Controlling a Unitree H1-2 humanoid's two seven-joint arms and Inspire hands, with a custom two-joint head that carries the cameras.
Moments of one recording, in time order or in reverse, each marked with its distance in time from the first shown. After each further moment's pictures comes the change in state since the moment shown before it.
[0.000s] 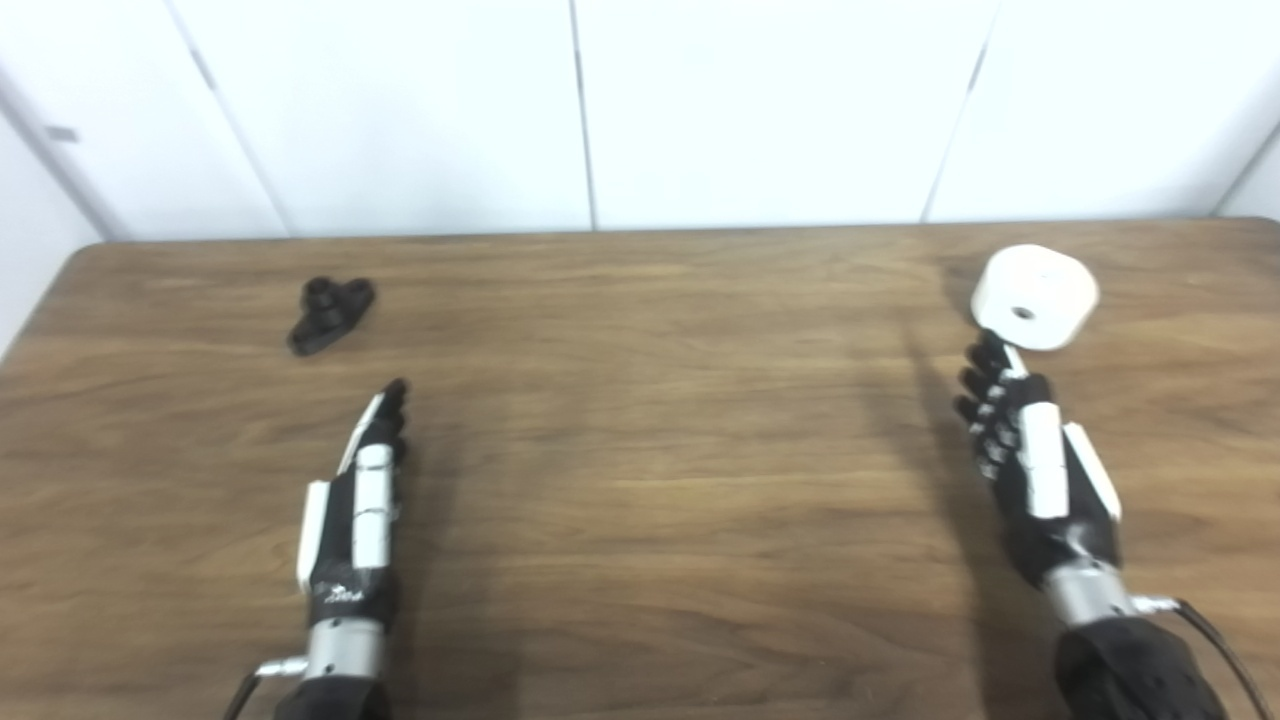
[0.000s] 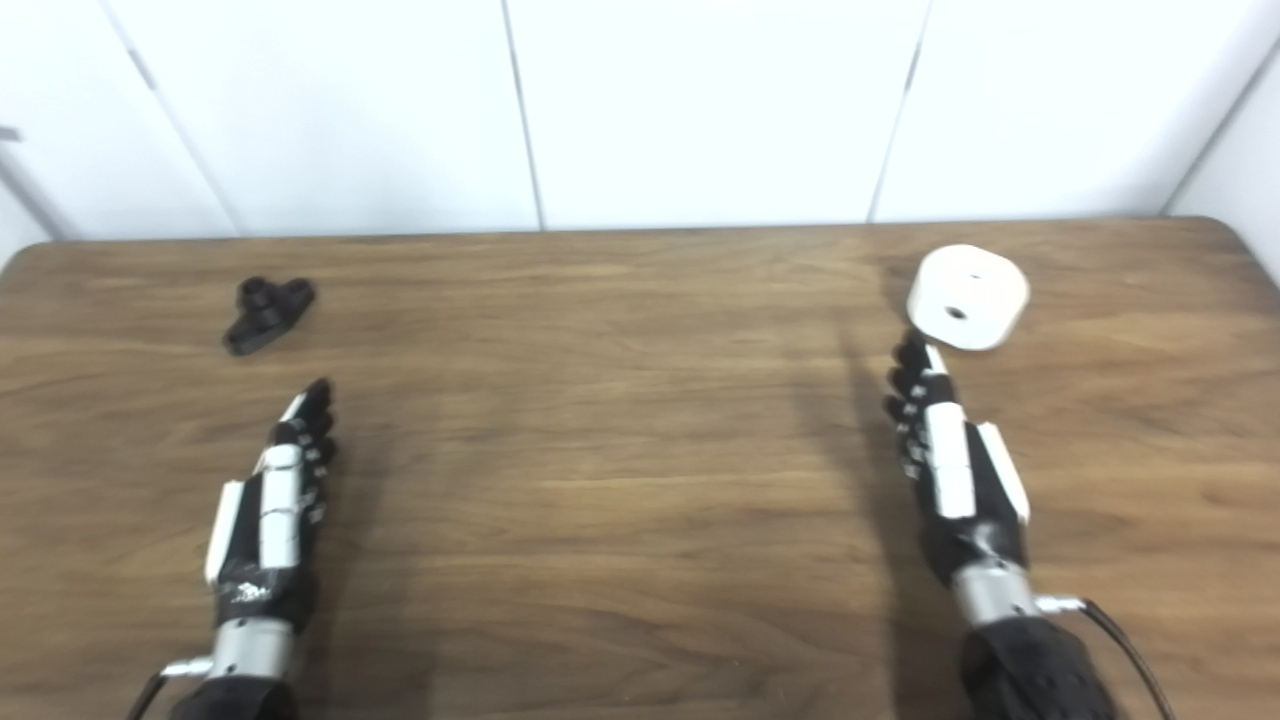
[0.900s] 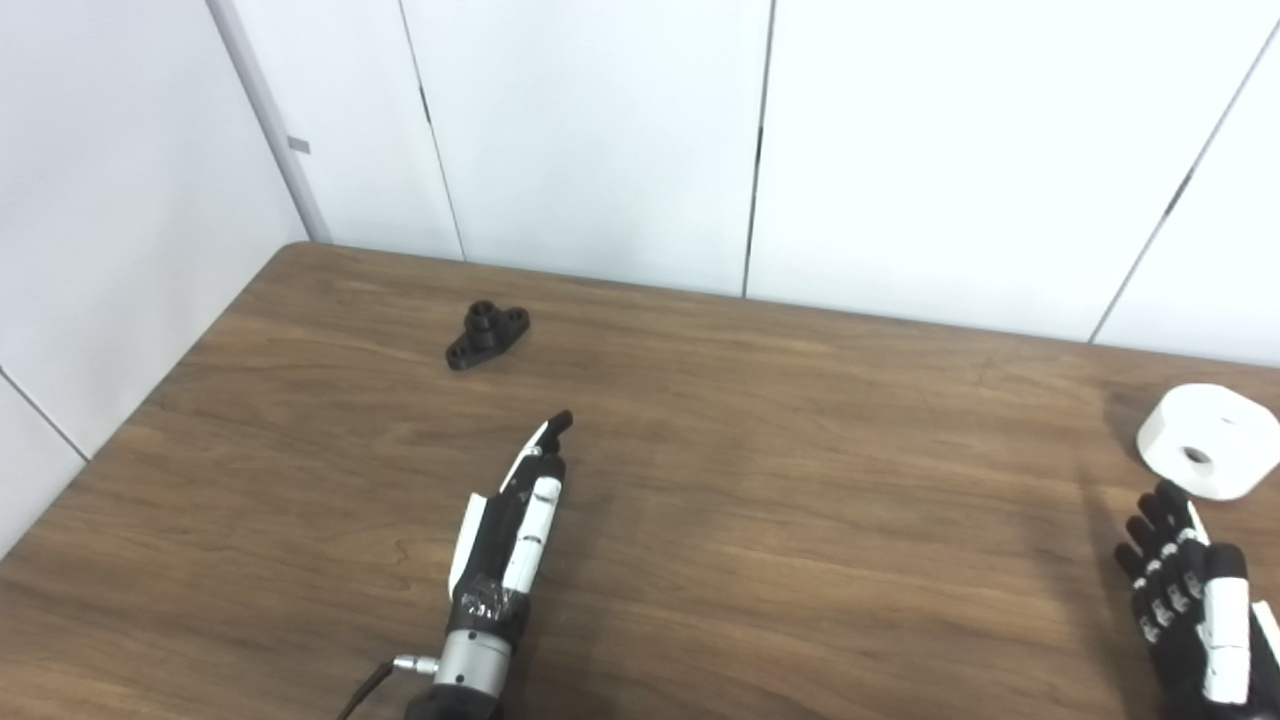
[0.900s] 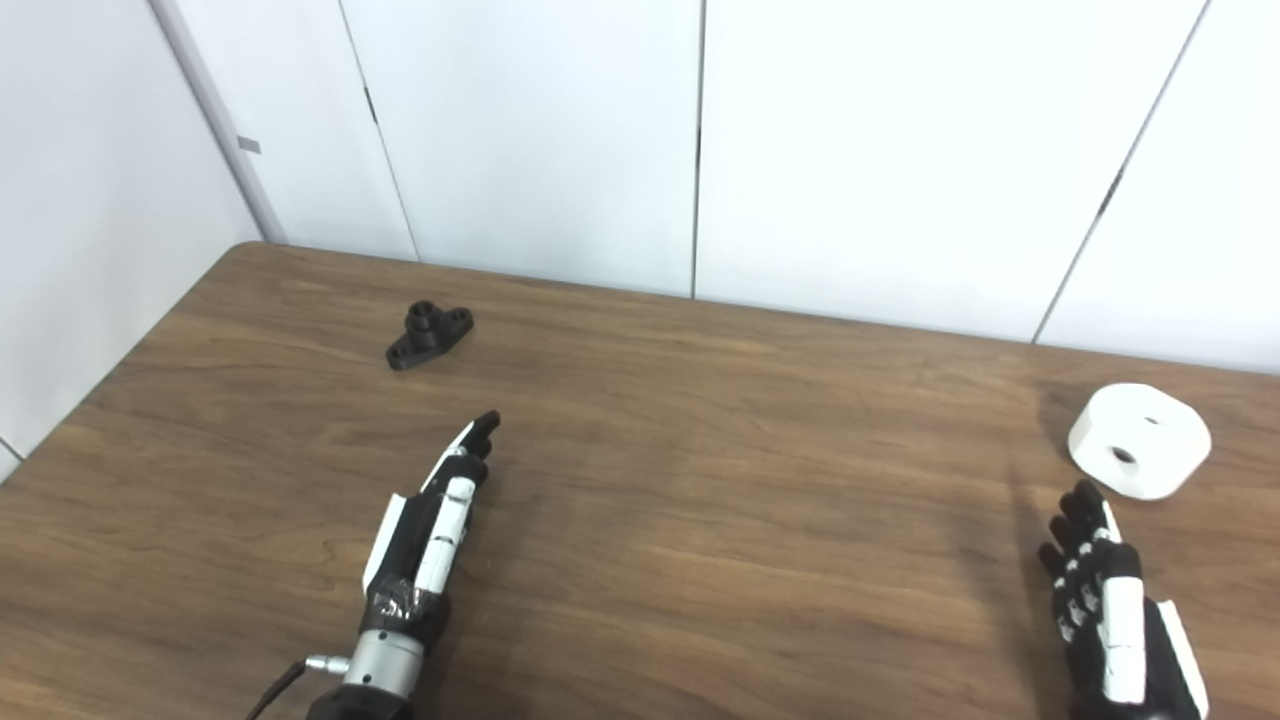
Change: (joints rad) left arm 0.001 -0.020 -0.052 0.055 0.051 -0.086 0.033; right arm 0.008 -0.046 -0.005 0.061 0.036 -0.073 0.039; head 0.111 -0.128
